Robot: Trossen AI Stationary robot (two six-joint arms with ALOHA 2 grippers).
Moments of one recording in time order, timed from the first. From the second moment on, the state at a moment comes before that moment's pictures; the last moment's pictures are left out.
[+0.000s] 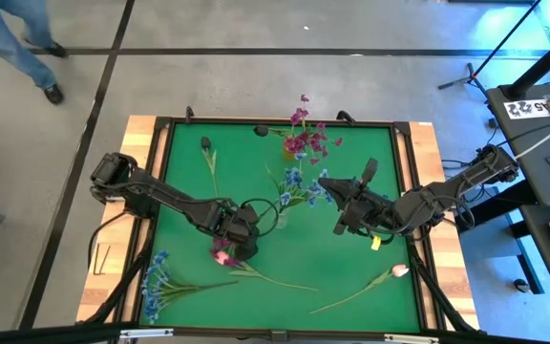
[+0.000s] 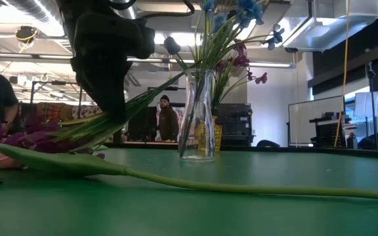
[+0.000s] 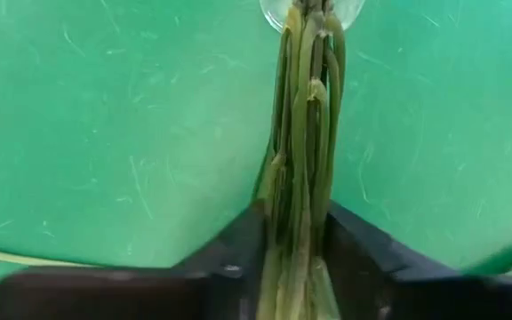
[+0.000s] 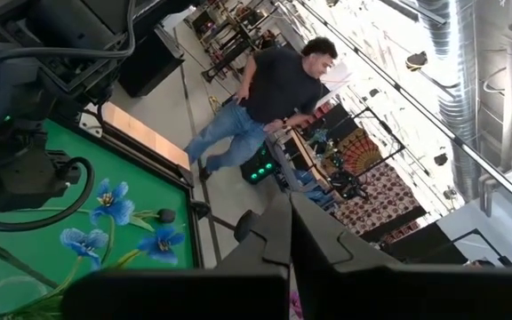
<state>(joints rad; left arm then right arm) -0.31 1.70 1.11 -0.71 -0.30 -0.83 0.52 1.24 1.20 0.00 0.99 -0.84</state>
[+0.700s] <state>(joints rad) -0.33 1.59 1.38 -1.12 -0.27 -0.87 0.52 1.25 1.20 -0.02 0.98 -0.83</state>
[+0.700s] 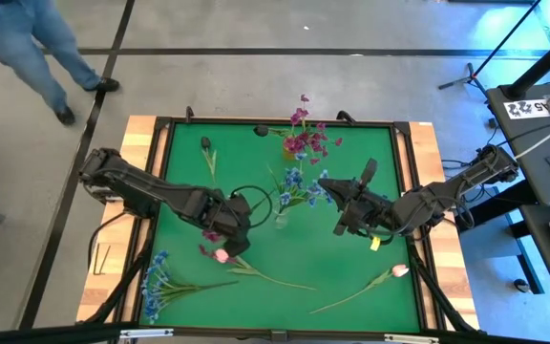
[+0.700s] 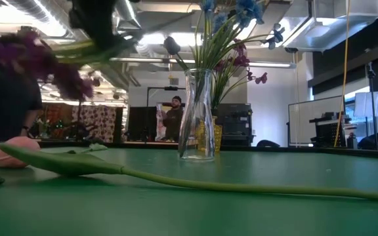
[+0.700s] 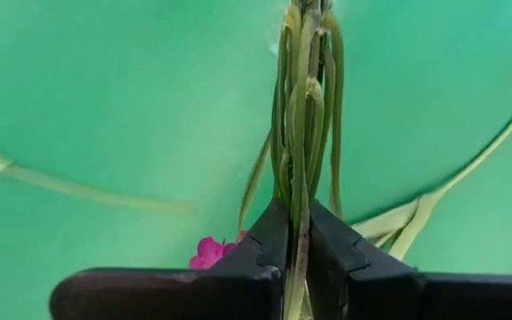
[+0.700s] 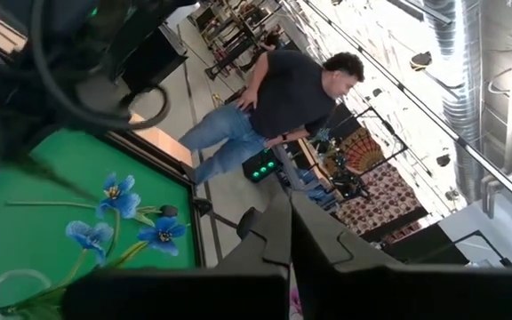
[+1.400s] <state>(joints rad) -0.35 1.58 1.71 -1.34 -0.34 -0.85 0.52 1.34 1.20 -0.07 0.77 -0.92</state>
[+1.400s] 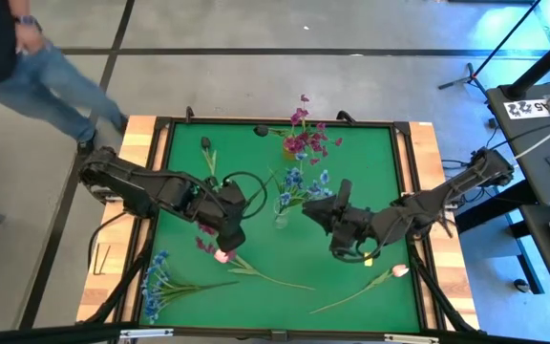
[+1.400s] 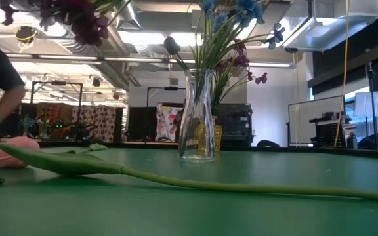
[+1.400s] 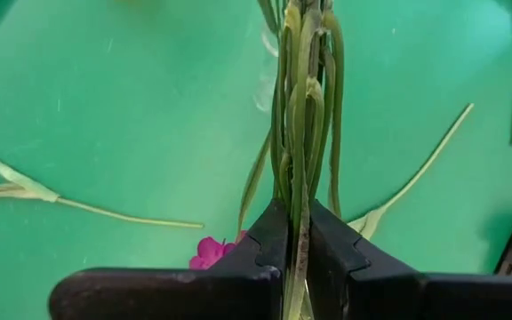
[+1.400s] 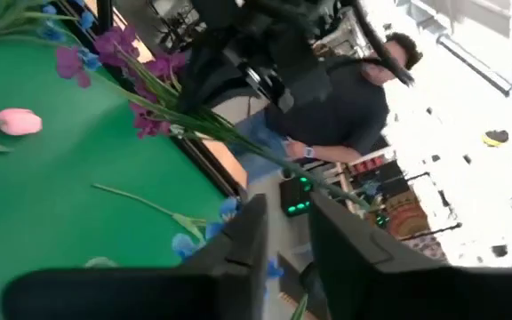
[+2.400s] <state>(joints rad) -0.31 1.59 1.72 -1.16 -0.26 -0.72 0.43 1.54 1.20 0.19 0.71 -1.21</state>
